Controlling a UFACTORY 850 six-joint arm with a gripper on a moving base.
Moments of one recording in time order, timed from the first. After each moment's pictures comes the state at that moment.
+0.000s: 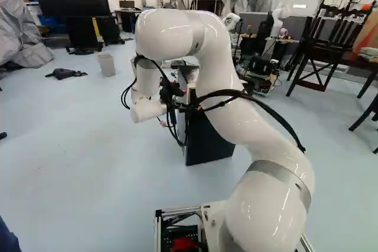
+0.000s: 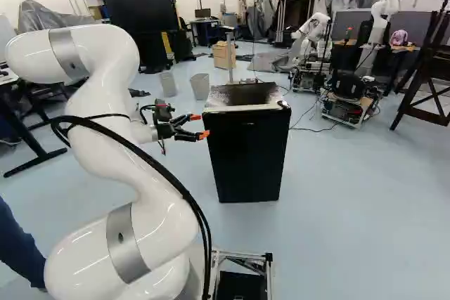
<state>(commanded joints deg) 36.1 -46.1 -59.7 94.6 81.9 -9.6</state>
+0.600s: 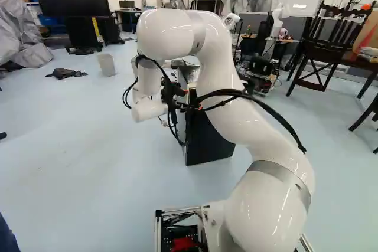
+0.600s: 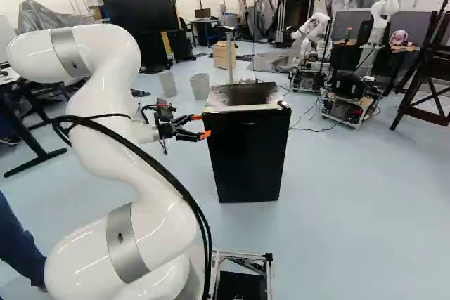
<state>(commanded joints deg) 35.4 -46.1 -59.6 94.6 81.9 -9.6</state>
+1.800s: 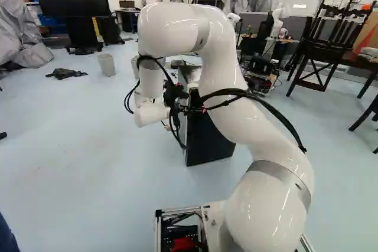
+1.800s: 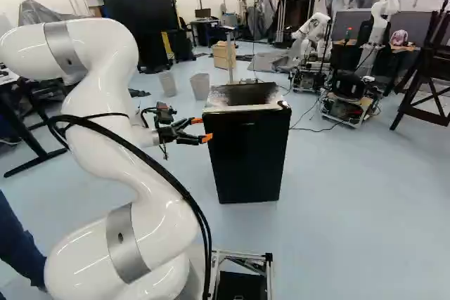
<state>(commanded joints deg) 36.5 -43.3 -53.1 94.6 81.9 -9.6</state>
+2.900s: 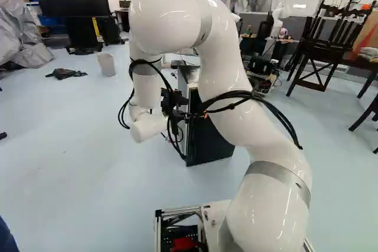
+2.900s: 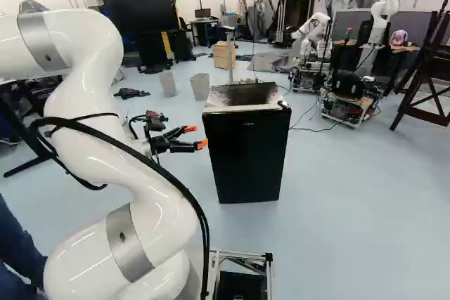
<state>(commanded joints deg) 42.5 -40.1 -45.0 94.6 81.9 -9.6</state>
